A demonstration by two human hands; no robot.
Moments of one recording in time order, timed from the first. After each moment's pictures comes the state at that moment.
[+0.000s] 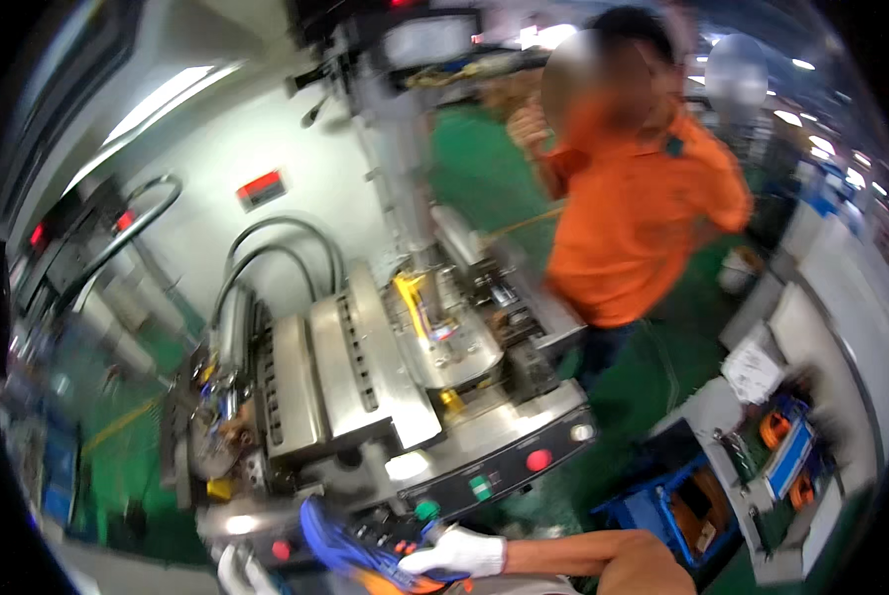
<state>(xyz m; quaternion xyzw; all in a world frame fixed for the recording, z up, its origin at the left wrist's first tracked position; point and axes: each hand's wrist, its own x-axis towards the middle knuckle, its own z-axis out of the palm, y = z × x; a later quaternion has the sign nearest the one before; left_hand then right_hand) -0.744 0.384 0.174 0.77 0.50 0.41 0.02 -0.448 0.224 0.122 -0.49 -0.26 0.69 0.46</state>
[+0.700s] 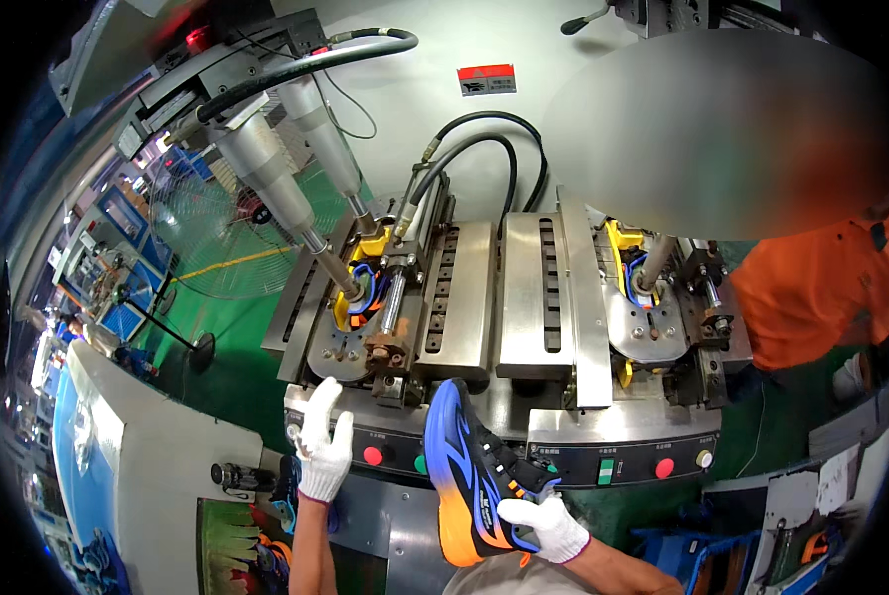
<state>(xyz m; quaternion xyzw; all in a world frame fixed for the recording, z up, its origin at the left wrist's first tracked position) -0.726 0.491 0.158 0.82 0.42 0.38 0.12 -0.469 0.261 0.159 -0.39 -0.05 0.70 0.60</state>
